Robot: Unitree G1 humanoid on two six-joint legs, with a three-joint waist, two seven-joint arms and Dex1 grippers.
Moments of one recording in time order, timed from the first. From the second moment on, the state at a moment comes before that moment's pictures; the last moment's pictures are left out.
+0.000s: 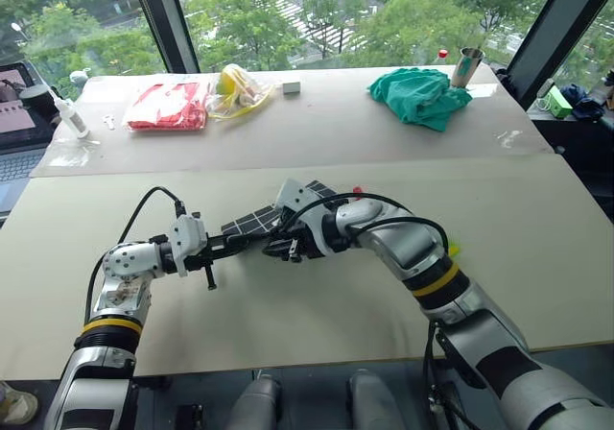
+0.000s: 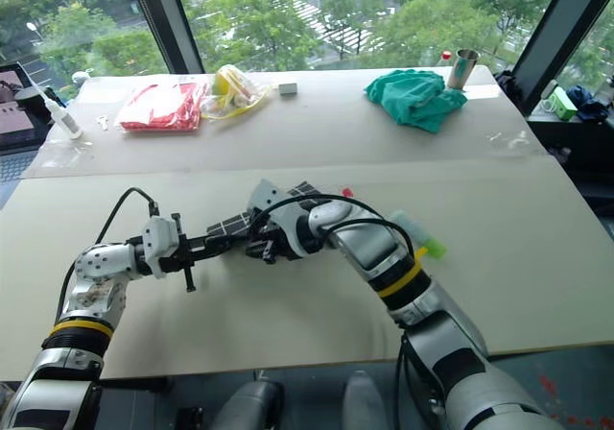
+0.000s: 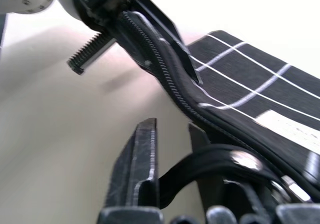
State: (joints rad) left arm -0.43 0.58 0.01 0.54 -0.31 -0.41 -1.29; right arm -0.83 -0.26 0.49 0.02 0.27 0.88 0.89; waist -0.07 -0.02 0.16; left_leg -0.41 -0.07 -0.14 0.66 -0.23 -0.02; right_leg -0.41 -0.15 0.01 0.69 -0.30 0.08
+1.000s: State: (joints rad) left arm -0.41 0.56 0.03 0.50 -0.32 -0.37 -1.27; right arm -0.47 -0.85 -0.01 0.01 0.14 0.70 0.69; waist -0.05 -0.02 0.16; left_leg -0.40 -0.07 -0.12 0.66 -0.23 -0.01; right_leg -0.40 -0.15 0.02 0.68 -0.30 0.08
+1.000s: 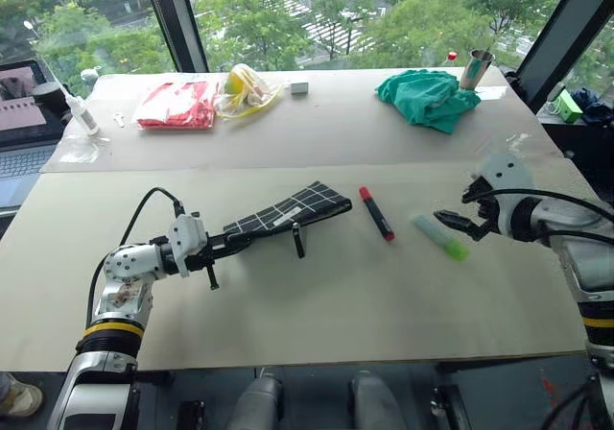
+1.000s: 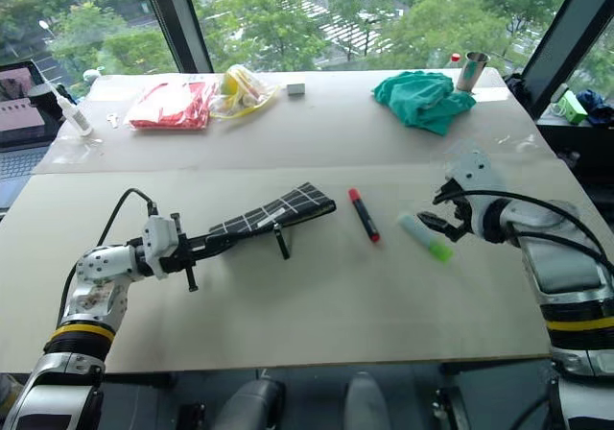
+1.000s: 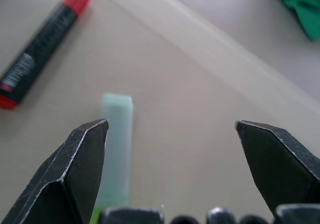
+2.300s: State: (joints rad) left arm -0.42 0.56 0.05 0.50 -0.33 -0.36 -1.28; right arm -0.34 -0.91 0.00 -0.02 0.25 0.79 0.82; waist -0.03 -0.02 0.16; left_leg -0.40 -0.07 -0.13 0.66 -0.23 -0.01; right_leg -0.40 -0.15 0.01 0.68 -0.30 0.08
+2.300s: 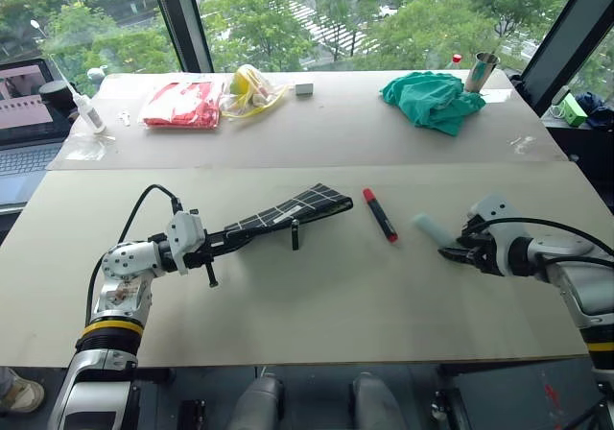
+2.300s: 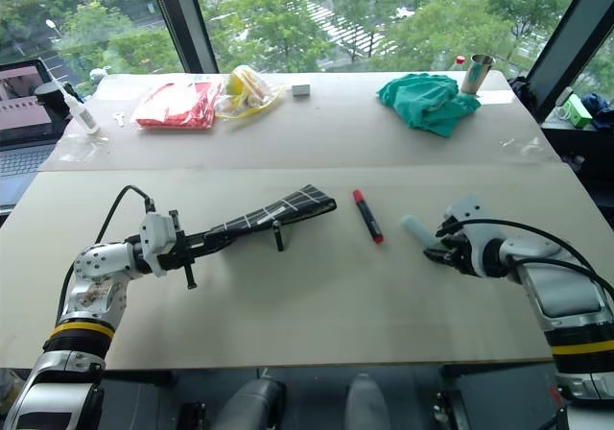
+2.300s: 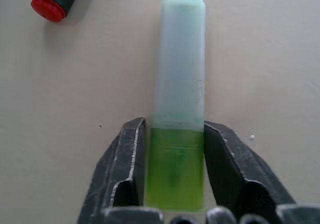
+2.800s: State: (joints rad) left arm -0.42 0.55 0.05 0.50 -0.33 -0.36 -1.27; right arm -0.59 -0.99 0.04 -0.13 0.25 0.59 1.01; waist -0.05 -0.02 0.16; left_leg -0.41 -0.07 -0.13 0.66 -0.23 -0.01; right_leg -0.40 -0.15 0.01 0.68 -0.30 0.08
